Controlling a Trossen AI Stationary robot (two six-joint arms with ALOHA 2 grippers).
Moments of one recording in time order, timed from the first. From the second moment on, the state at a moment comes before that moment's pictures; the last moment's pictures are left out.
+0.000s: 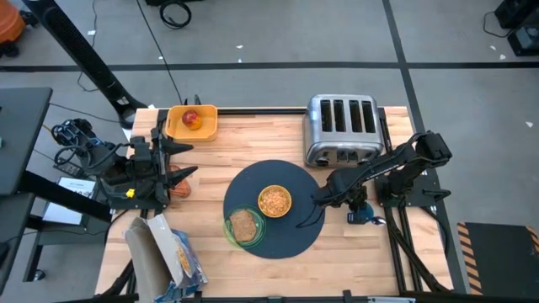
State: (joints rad) left arm -0.65 0.74 1.04 -0.28 -0.92 -0.06; right arm 0.23 1.62 1.00 -1.43 -0.20 0.36
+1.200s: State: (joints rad) left arm -0.65 0.74 1.04 -0.28 -0.92 -0.06; right arm 0.23 1.53 1.20 -1.52 -0.20 0.37
